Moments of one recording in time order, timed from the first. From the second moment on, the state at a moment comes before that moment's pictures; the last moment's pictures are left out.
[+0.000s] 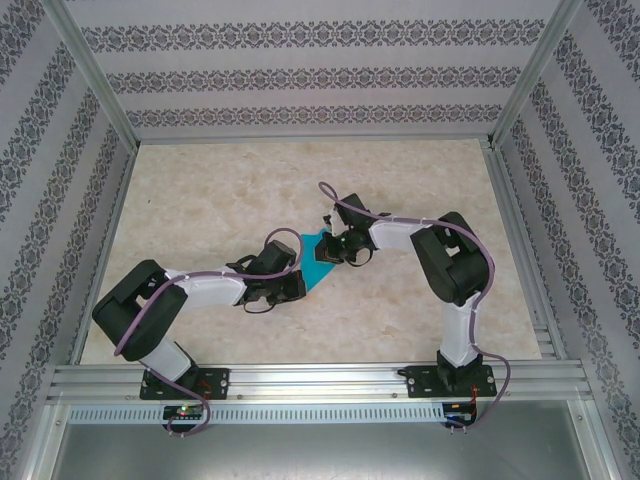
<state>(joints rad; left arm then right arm) -0.73 1.59 0.66 -0.06 0.25 -0.89 0.53 1.99 1.14 -0.25 -0.54 0.53</state>
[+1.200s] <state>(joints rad) -0.73 1.60 0.68 -0.08 0.25 -0.89 0.58 2.00 1.14 -0.16 -0.52 0.55</state>
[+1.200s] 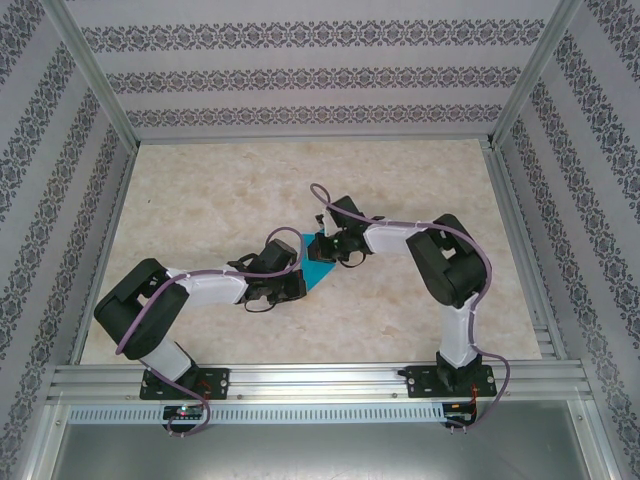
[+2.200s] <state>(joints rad) -0.73 1.60 0.70 -0.12 0.26 -0.87 0.35 2.12 1.37 -0.22 -0.47 0.55</state>
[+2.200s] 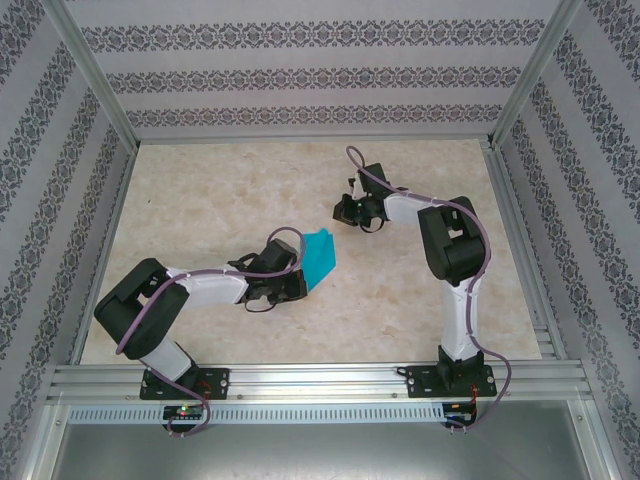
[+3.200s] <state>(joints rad) -0.41 1.40 0.71 -0.21 0.29 -0.77 0.59 1.90 1.07 -0.14 -0.31 0.84</state>
